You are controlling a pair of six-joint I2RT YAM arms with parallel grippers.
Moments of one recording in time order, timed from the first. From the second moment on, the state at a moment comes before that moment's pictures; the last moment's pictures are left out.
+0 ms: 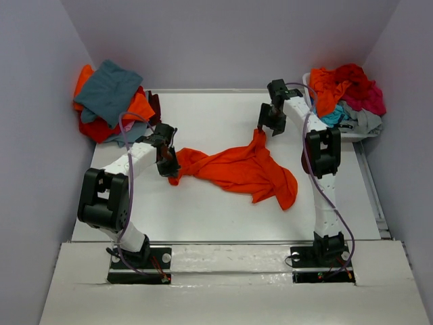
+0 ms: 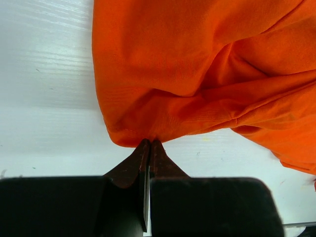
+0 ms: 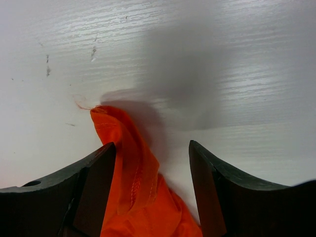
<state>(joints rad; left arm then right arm) -0.27 1.59 1.03 -0.67 0.04 -0.52 0.22 2.41 2.20 -0.98 0.00 0.45</state>
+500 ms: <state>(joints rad) -0.27 1.59 1.03 -0.67 0.04 -0.52 0.22 2.42 2.16 -0.96 -0.07 0.45</state>
